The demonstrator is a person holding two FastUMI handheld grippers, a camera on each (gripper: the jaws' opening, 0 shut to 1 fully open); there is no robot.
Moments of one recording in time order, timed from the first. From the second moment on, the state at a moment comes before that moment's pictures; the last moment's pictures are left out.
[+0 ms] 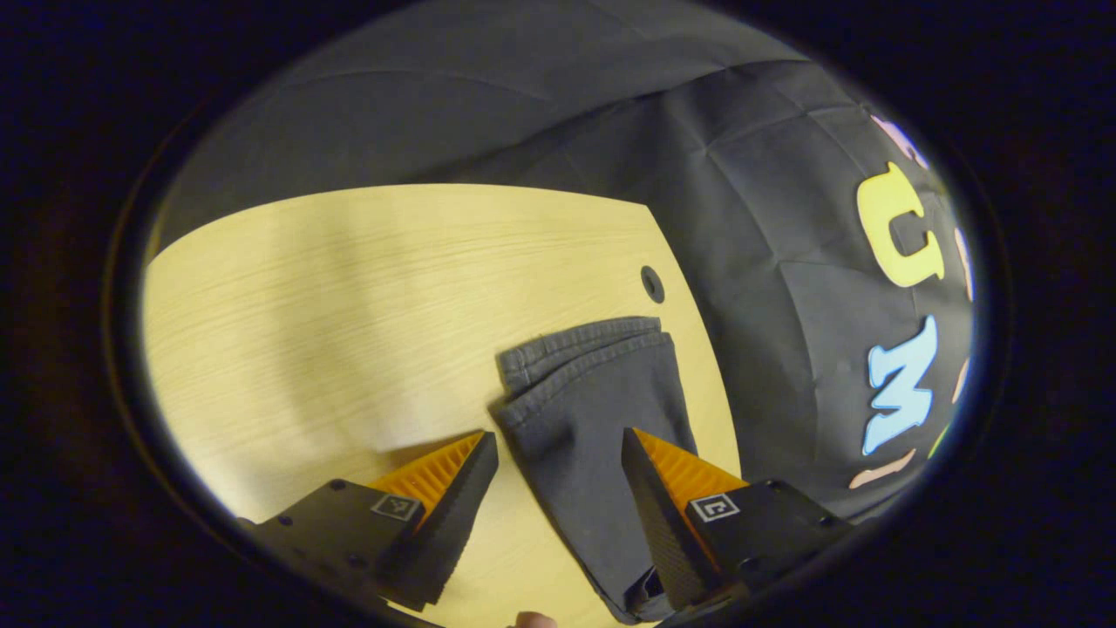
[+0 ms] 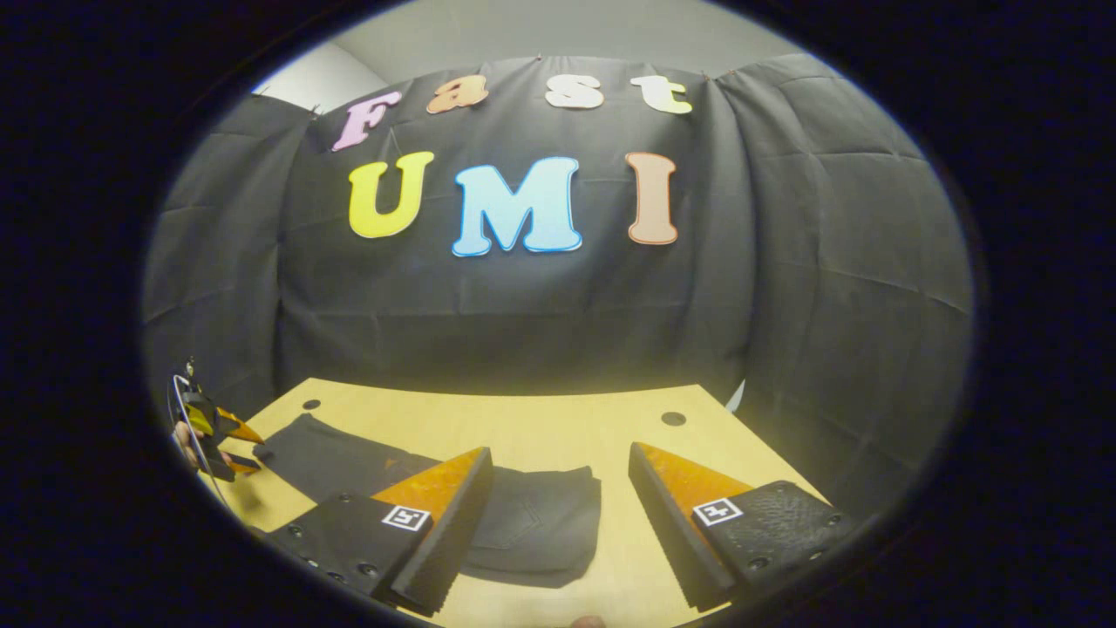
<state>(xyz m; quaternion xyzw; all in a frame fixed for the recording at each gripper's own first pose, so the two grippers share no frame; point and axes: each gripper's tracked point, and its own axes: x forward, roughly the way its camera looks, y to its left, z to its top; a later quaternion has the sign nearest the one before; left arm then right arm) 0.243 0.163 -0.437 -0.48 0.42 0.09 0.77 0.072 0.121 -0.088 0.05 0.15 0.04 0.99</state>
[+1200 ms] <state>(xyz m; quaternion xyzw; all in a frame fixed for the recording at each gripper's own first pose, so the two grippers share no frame) 0.296 0.095 -0.389 -0.52 0.35 -0.01 0.78 0.078 0.112 -0.077 0.06 0.16 0.02 0.98</state>
